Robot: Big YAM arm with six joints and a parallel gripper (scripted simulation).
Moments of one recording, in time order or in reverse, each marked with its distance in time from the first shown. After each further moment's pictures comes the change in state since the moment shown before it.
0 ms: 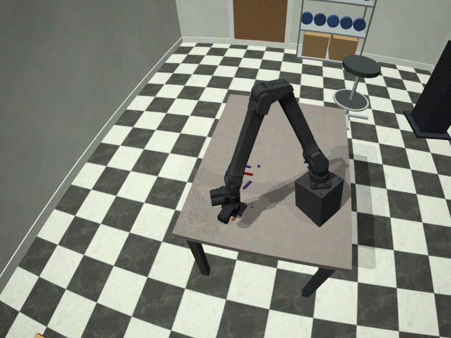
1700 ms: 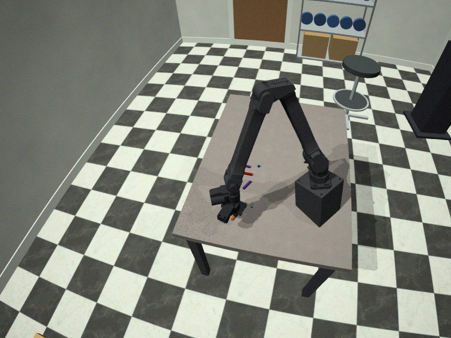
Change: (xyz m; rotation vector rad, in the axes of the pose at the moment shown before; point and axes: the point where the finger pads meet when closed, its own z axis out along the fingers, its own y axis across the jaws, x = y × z) arm -0.001 -0.001 -0.007 0.002 -0.002 0.002
